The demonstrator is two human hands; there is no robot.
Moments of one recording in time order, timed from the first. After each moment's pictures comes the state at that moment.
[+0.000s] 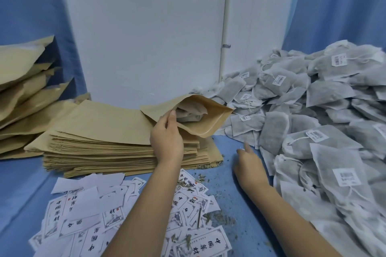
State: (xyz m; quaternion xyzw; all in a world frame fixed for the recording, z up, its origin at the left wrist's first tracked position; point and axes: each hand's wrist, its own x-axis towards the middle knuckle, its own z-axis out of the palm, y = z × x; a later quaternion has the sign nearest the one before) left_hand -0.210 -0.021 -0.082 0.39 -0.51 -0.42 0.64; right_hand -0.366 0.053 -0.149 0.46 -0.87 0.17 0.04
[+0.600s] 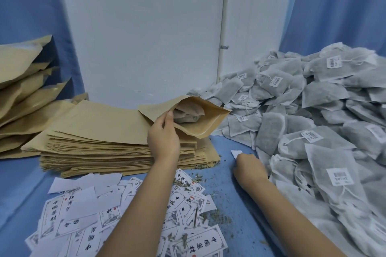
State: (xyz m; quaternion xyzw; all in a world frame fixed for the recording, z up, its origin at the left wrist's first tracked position) left_hand -0.209 -0.023 -0.081 0.40 -0.51 -0.42 0.63; right_hand -0.370 0.060 -0.143 0.44 -0.89 0.08 0.02
